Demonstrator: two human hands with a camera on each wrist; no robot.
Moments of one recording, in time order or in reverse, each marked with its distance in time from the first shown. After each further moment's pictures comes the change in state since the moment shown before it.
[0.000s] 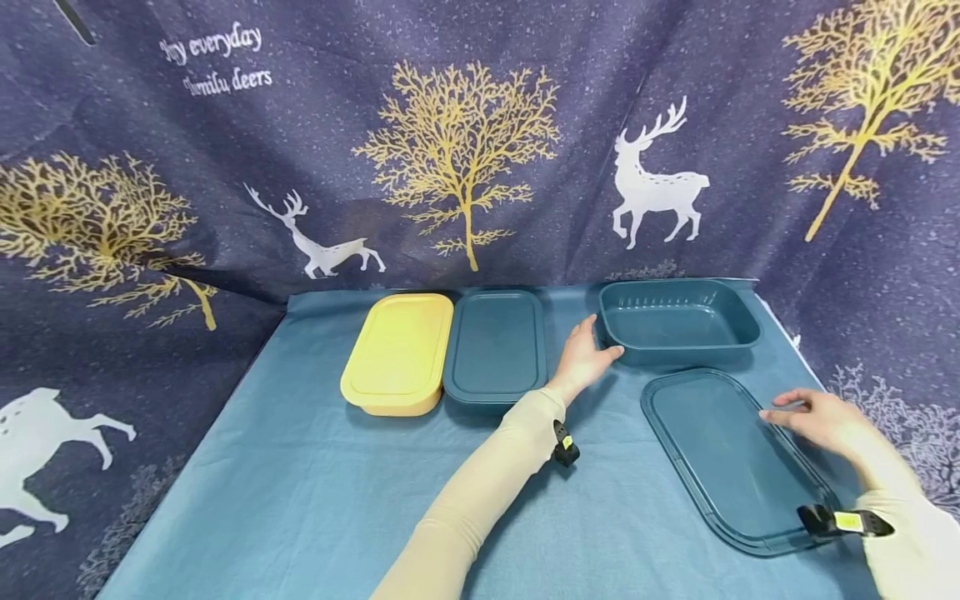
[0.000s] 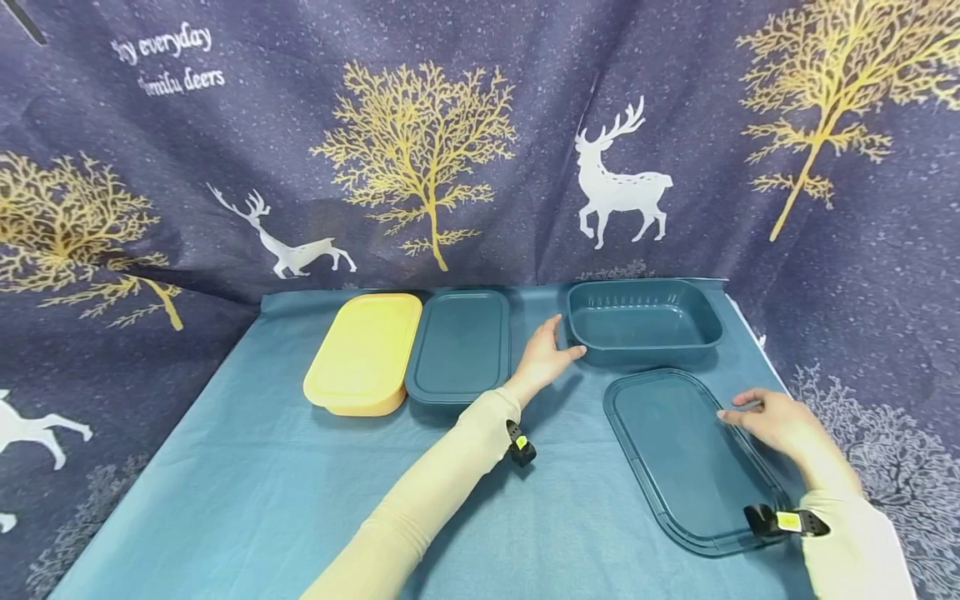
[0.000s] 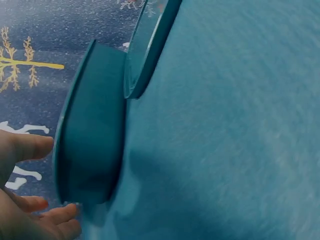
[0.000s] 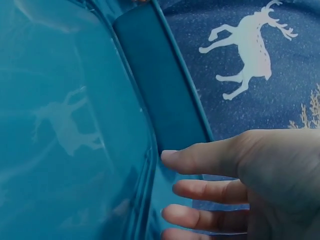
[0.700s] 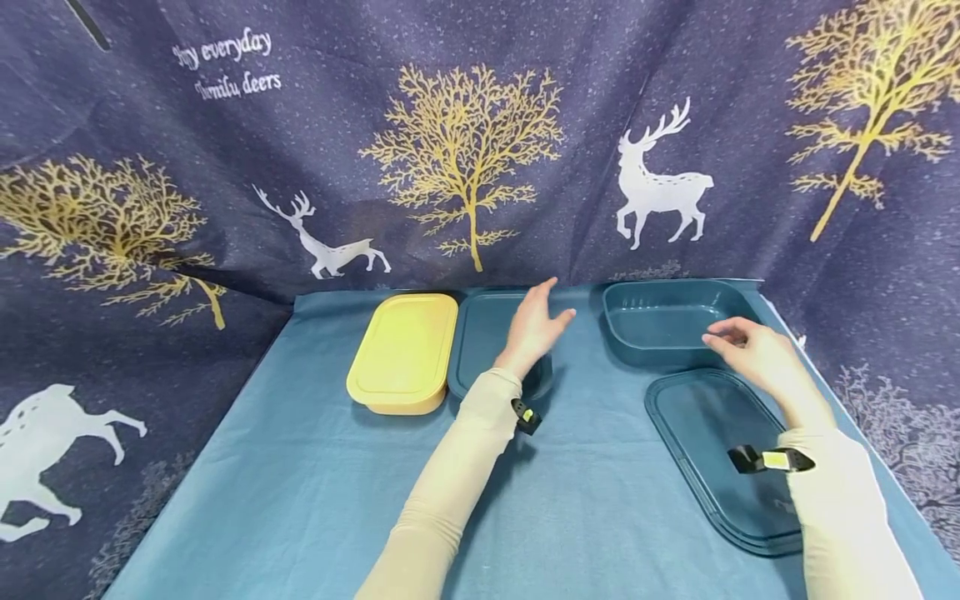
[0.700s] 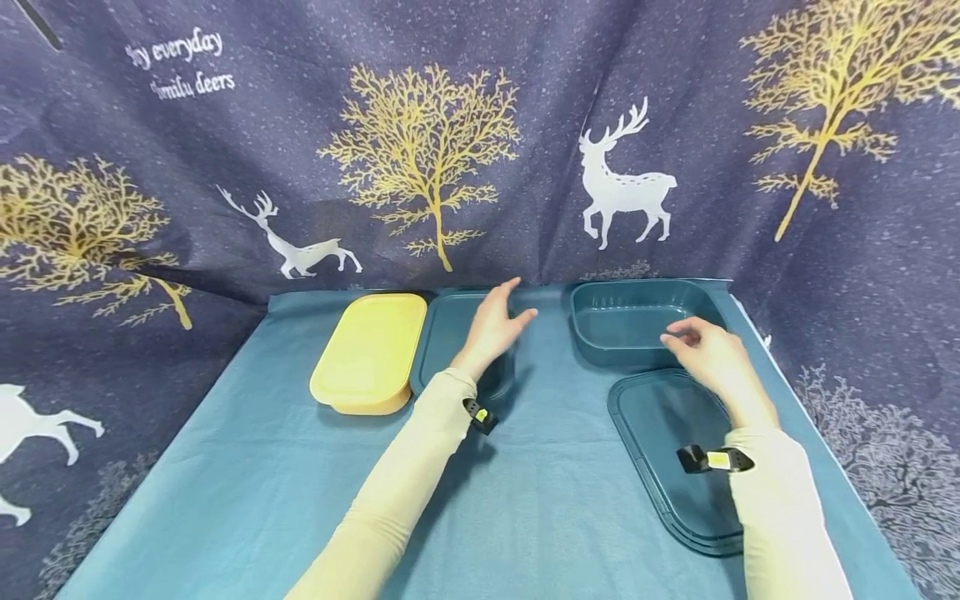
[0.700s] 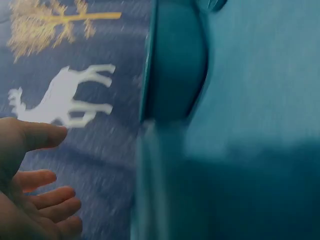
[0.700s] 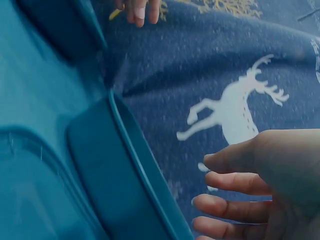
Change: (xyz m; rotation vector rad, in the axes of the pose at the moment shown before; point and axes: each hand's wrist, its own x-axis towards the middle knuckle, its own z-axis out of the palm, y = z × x) left_hand 0.005 0.003 -0.096 0.258 0.121 0.195; right_hand 0.037 -0.099 -0.006 0.138 0.306 -0.159
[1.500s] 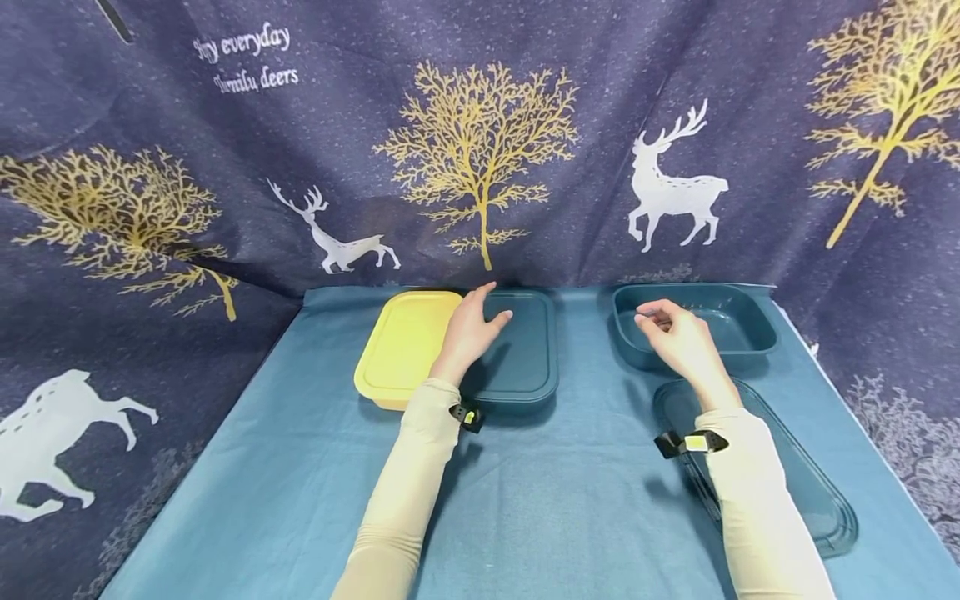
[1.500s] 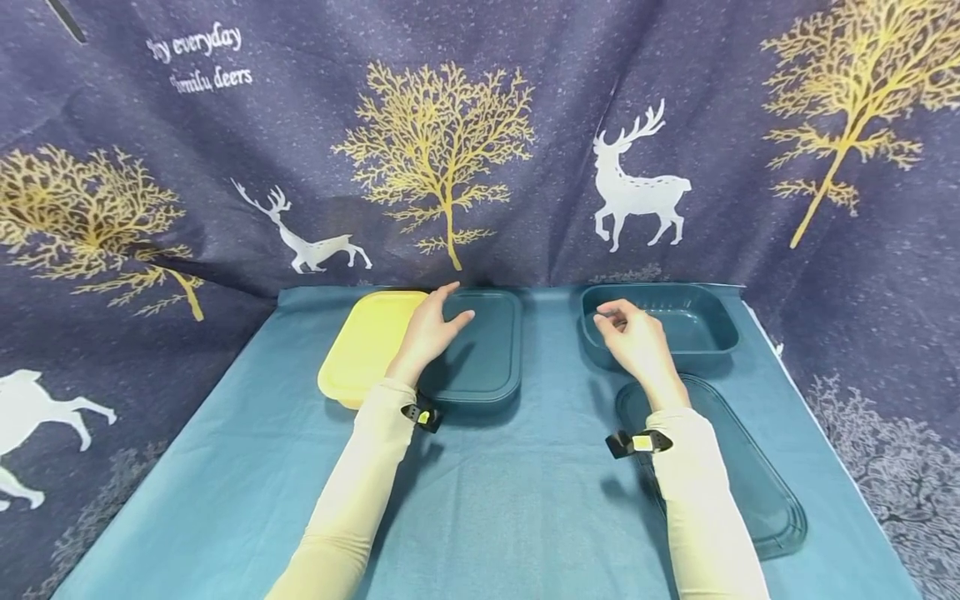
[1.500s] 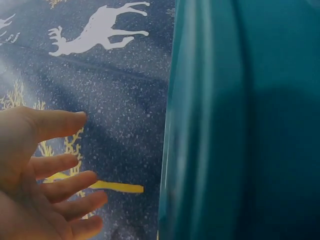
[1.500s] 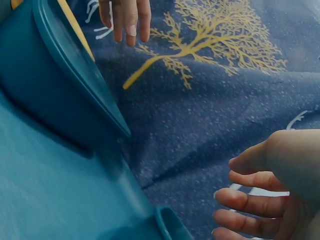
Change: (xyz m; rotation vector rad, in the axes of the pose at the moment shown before) left_hand -0.027 -0.070 -0.076 0.041 0.066 -0.045; right_hand 0.035 -0.076 0.060 0.155 0.096 -0.098
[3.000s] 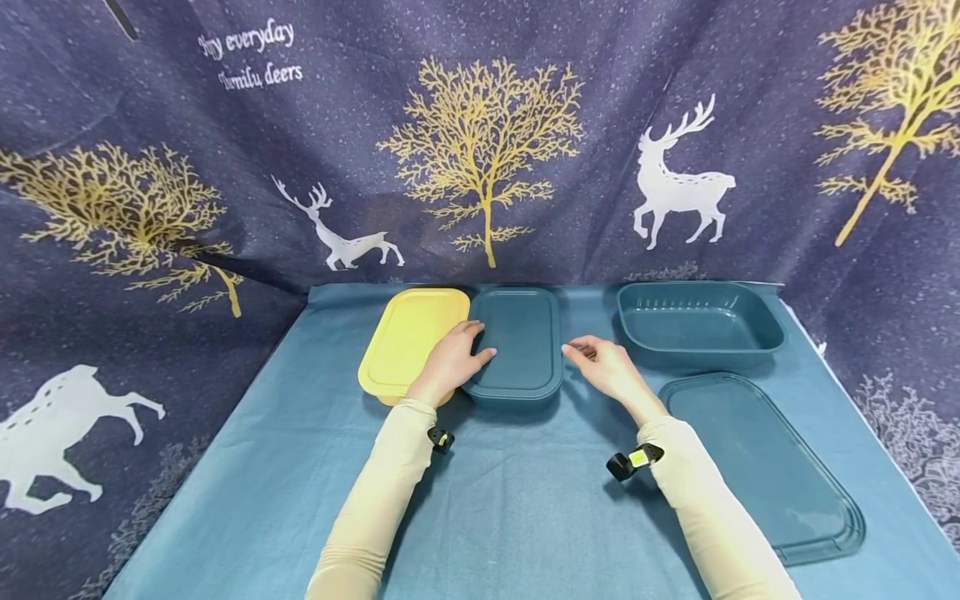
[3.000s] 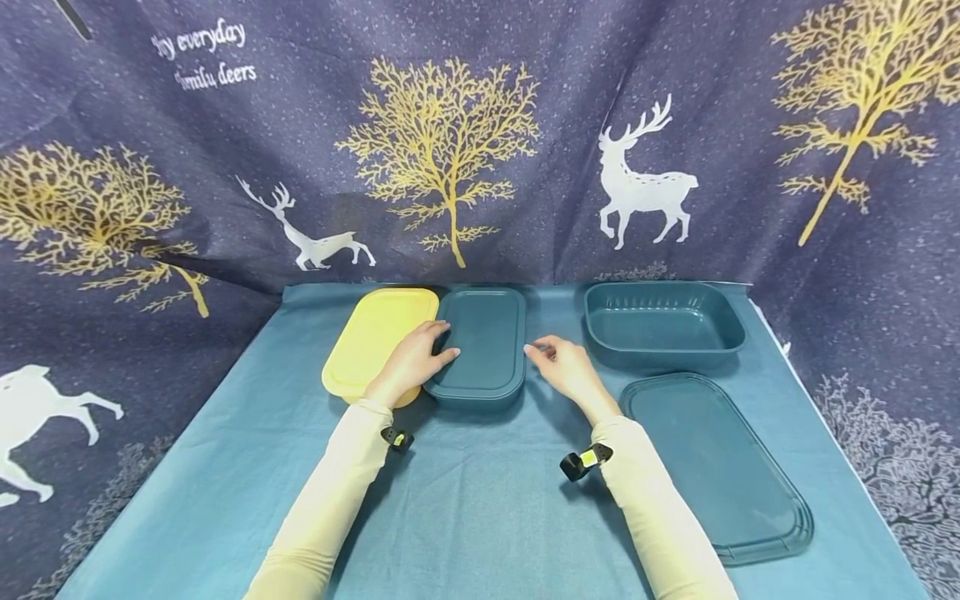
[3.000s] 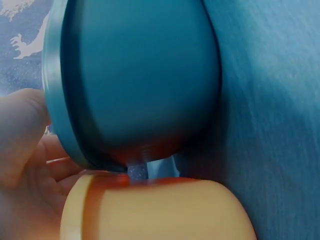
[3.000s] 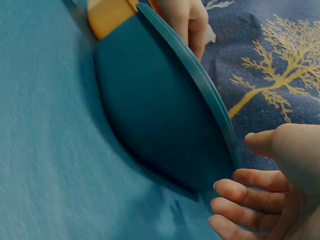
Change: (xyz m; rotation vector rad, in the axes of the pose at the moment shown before) left_hand -0.032 -0.047 -0.002 0.261 -0.200 0.068; right_hand -0.005 -0.019 0.099 0.067 -0.278 0.018
